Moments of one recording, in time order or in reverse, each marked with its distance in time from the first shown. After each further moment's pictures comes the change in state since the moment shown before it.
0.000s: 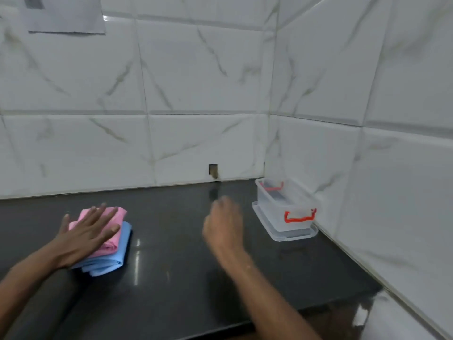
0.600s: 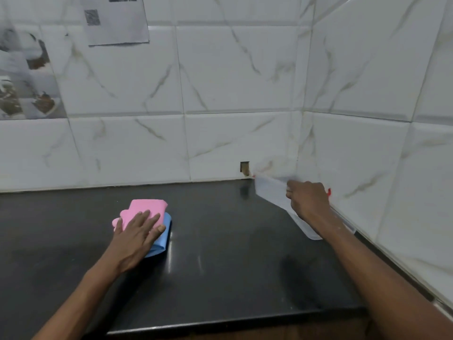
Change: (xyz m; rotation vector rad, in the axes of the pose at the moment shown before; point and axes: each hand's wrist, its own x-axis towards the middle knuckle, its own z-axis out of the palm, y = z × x) left_hand -0.039 0.022 0.021 0.103 0.091 -0.032; right_hand 0.055 0.097 -0.065 -0.284 -0.120 -0.093
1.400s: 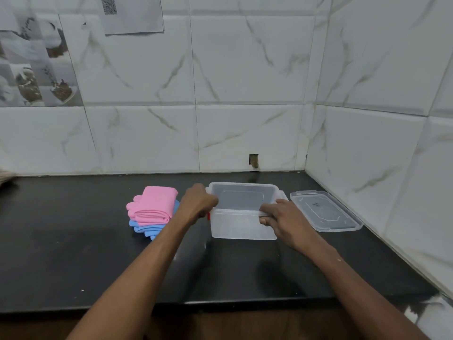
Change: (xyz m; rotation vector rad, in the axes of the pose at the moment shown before) left_hand 0.032 0.138 -0.074 -0.783 0.023 -0.285; right_hand -0.067 -0.061 0.001 0.386 -0.149 -0.283
